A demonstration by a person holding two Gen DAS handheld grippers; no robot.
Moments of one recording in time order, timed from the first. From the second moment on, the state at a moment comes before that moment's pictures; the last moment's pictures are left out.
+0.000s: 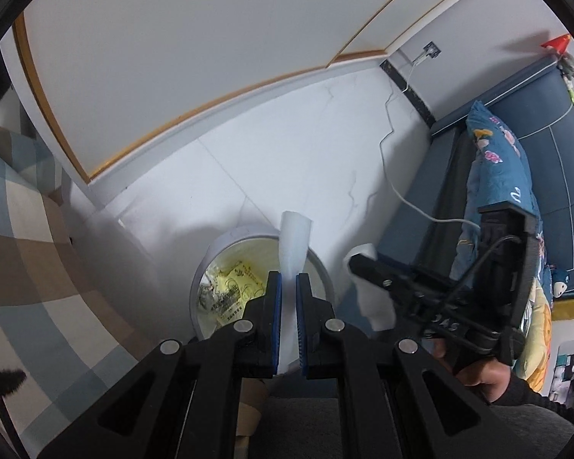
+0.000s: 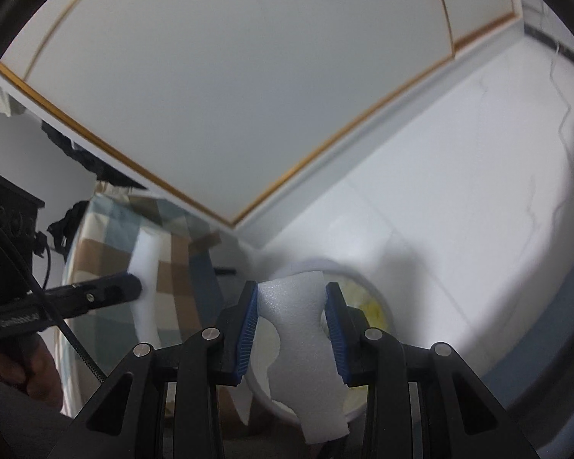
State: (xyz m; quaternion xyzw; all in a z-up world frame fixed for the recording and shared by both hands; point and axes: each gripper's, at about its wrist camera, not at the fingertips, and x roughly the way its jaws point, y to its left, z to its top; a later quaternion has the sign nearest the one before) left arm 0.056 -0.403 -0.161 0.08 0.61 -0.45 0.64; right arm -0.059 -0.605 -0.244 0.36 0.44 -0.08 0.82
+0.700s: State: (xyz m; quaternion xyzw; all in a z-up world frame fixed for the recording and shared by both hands) left arm 0.053 -0.415 -0.199 0.13 0.65 -0.43 0.61; right arm -0.059 -0.592 -0.315 0.42 0.51 -0.06 0.74
